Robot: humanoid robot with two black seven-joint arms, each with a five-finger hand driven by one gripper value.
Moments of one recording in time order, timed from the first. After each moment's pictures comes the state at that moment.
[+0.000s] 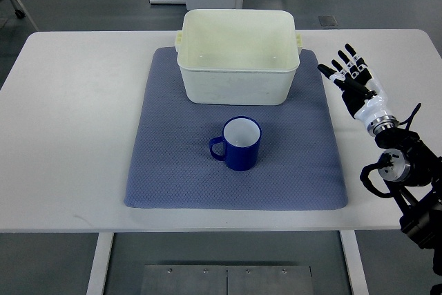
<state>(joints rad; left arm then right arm) -0.06 0.00 -0.10 -0.15 0.09 0.06 -0.04 0.51 -0.14 1.12 0.93 -0.55 0.03 0.23</state>
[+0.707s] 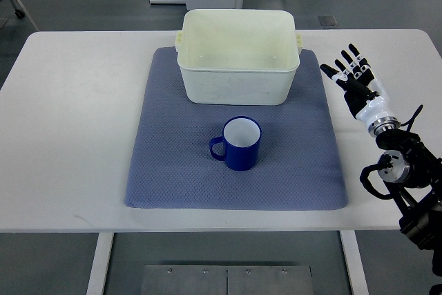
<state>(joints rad) -0.06 0.00 -0.10 -0.15 0.09 0.06 -0.04 0.51 -0.13 1.12 0.91 -0.54 0.03 0.26</state>
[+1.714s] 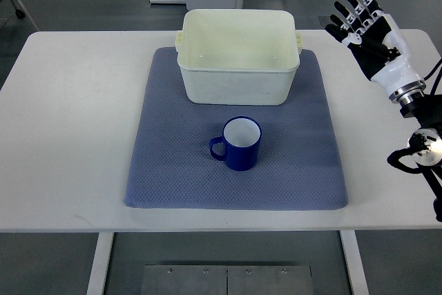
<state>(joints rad) -0.06 0.00 -0.10 -0.15 0.09 0.06 -0.04 0.51 -0.32 1.10 1.28 -0.56 0.11 0.23</state>
